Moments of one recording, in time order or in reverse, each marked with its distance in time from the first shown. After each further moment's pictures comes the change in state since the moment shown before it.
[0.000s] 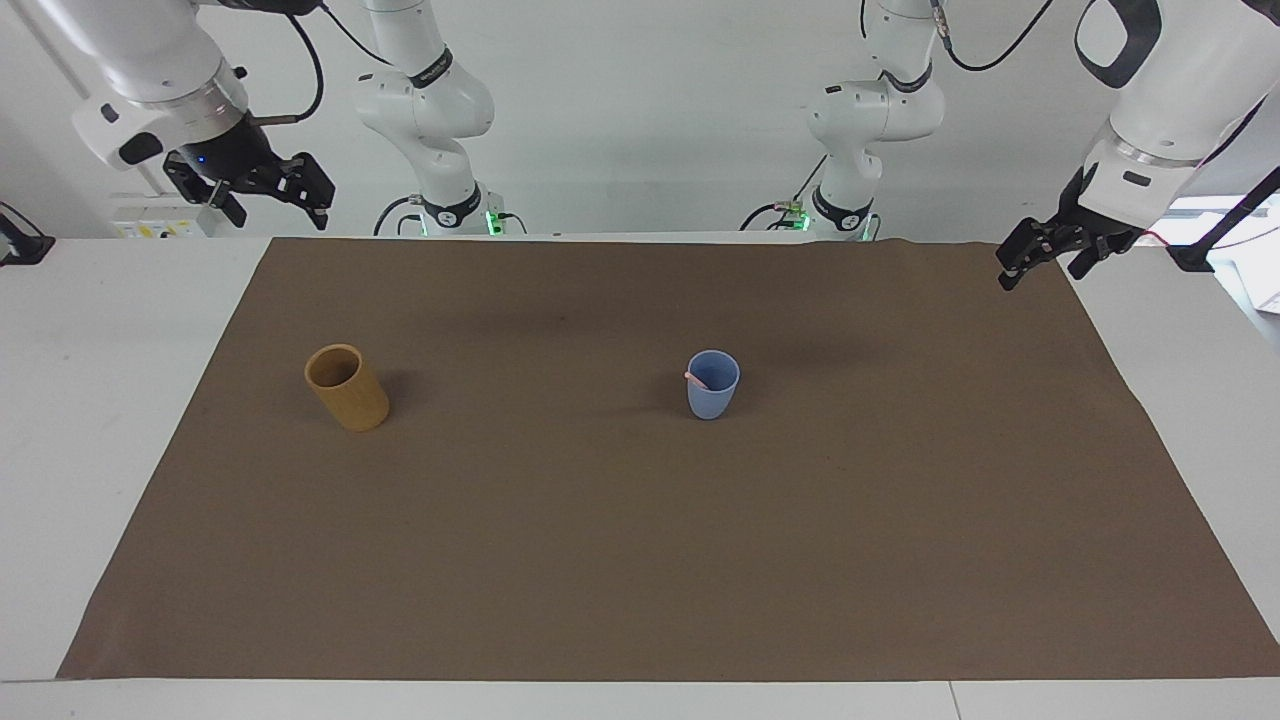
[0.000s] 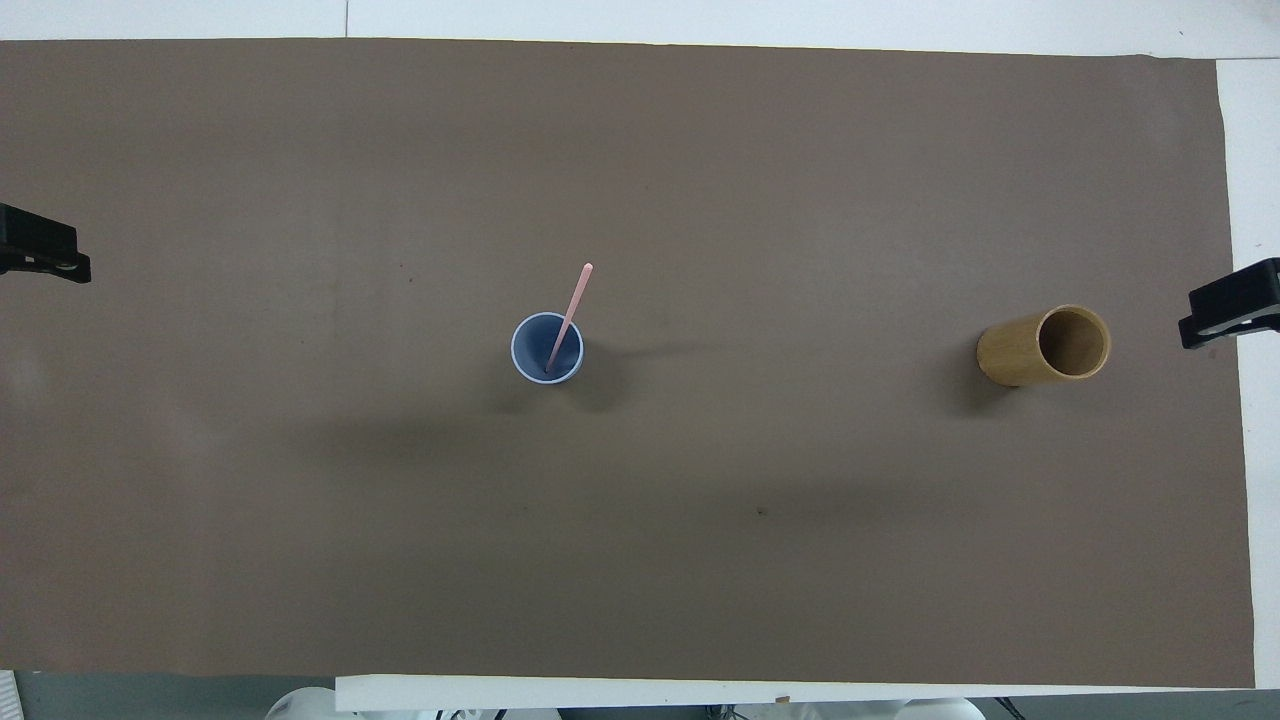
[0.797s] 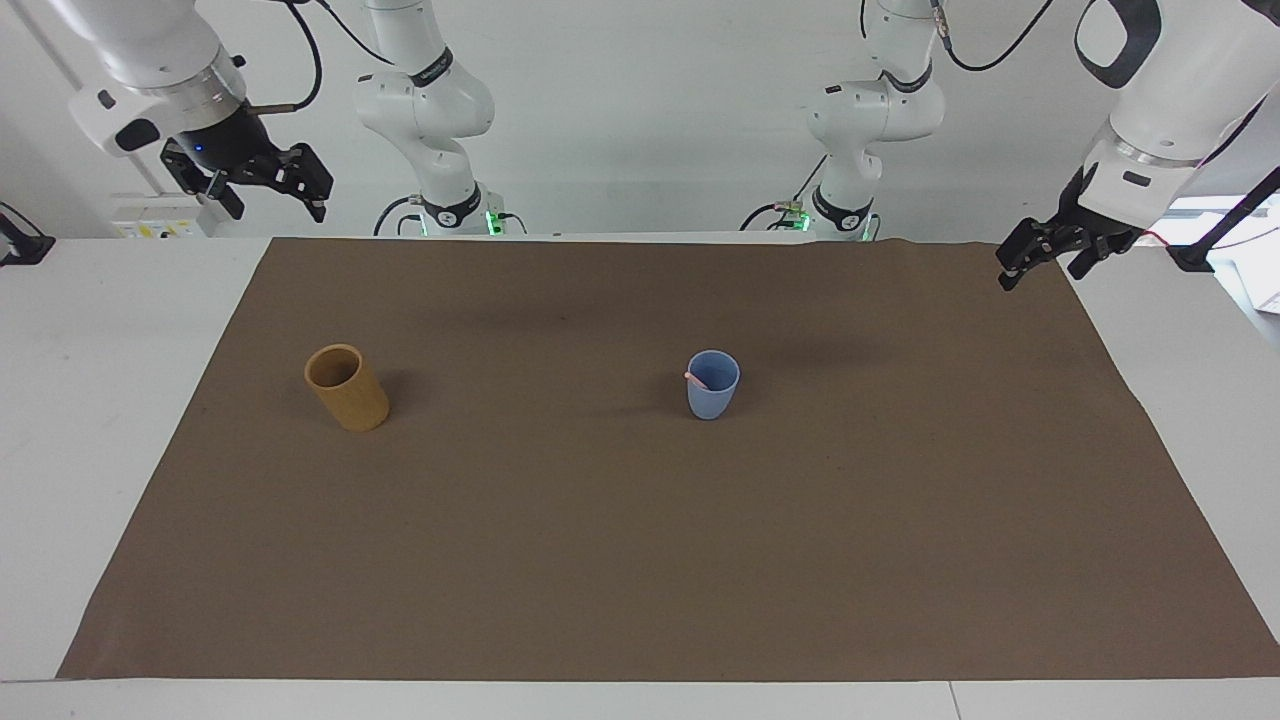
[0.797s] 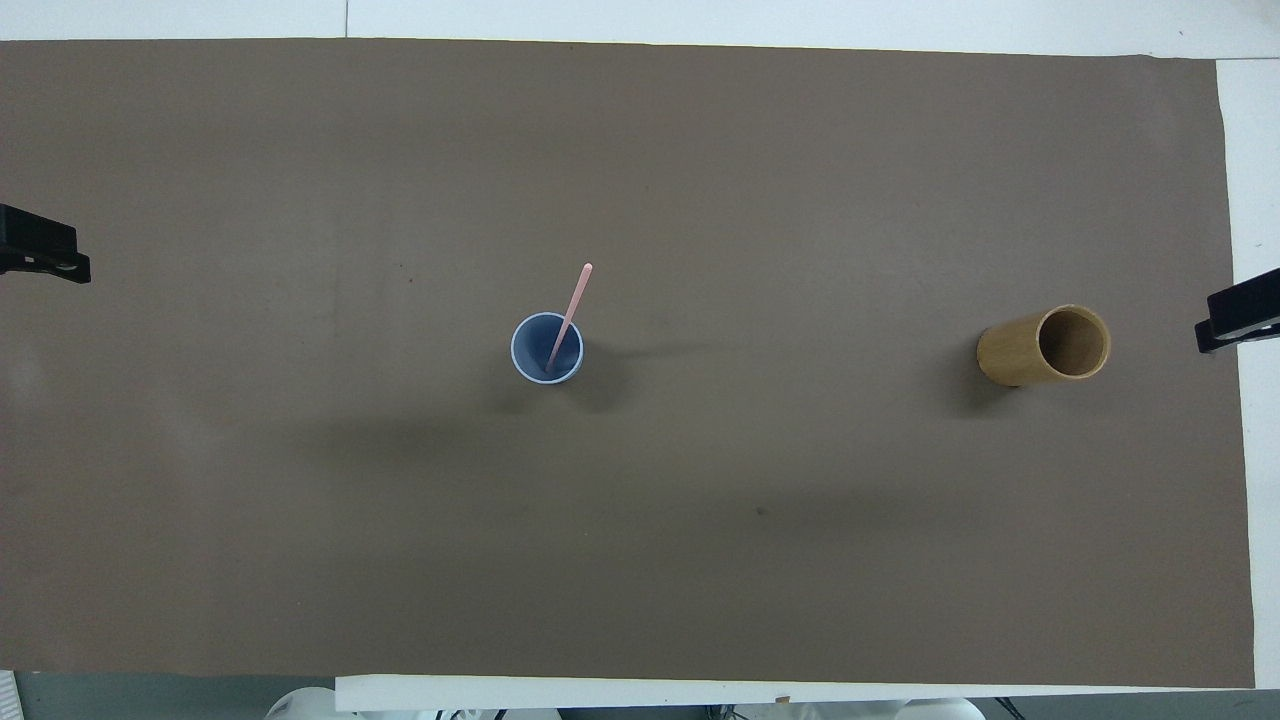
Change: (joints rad) left arm 0.000 0.000 0.000 0.000 0.000 0.000 0.000; right arm 0.007 -0.010 -0.035 -0.001 0.000 -0.002 -0.001
